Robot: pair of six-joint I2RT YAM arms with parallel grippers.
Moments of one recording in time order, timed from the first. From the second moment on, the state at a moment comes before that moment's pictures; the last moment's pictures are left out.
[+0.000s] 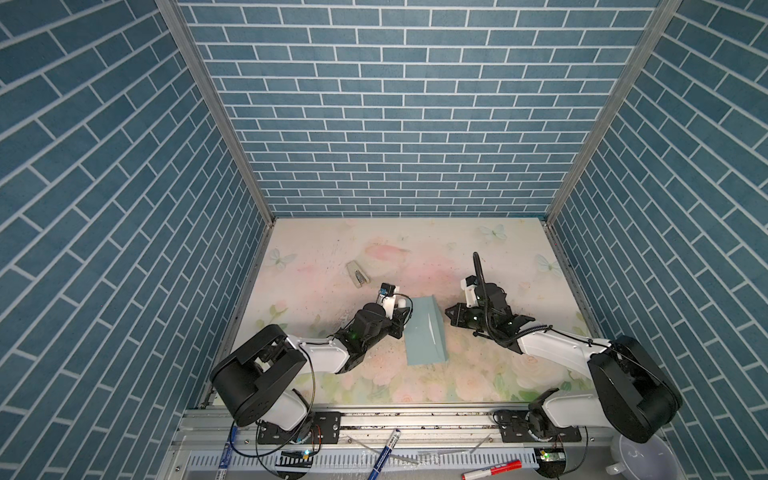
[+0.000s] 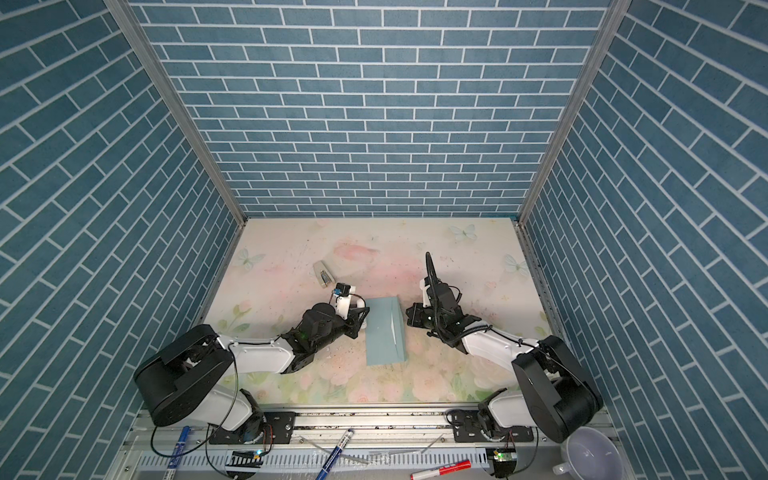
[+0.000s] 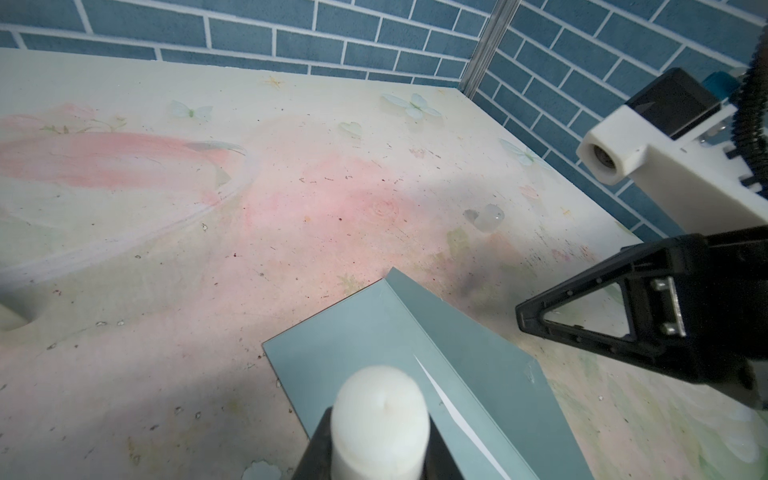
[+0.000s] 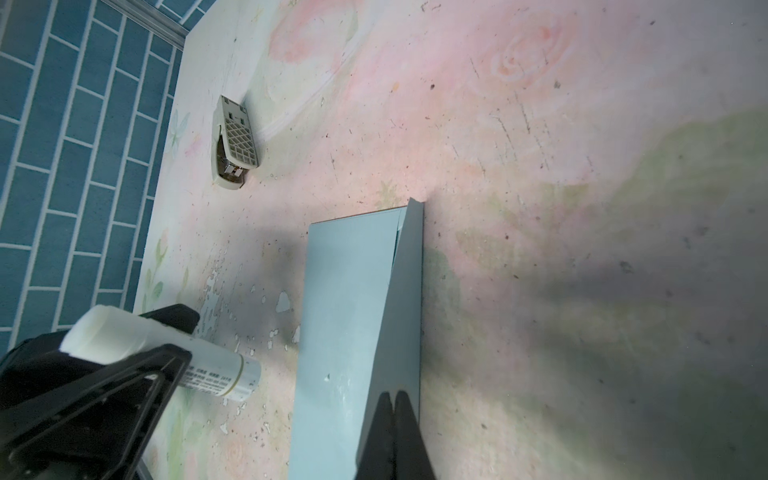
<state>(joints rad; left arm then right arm) -0.78 1.51 0.43 0.69 -0.05 -0.37 0.59 1.37 0.54 0.13 -0.26 0.68</state>
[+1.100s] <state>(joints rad) -0.80 1.65 0.45 0.76 -0.05 -0.39 0.64 1.64 0.54 0.34 -0.40 0.81</state>
